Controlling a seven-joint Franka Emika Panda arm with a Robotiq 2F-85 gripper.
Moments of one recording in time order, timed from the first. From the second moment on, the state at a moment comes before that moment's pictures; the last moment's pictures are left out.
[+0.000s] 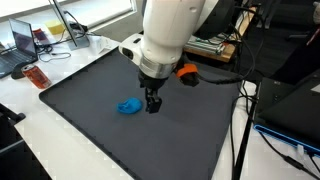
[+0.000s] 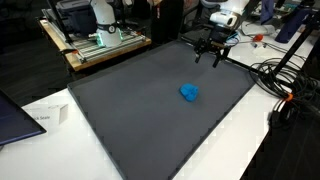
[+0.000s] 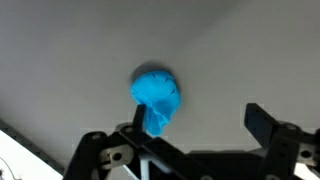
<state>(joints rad) 0.39 0.71 -0.09 -1.48 -0.36 2.08 1.20</state>
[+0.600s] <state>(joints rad) 0.31 0.90 -0.08 -1.16 -0.28 1.91 1.04</state>
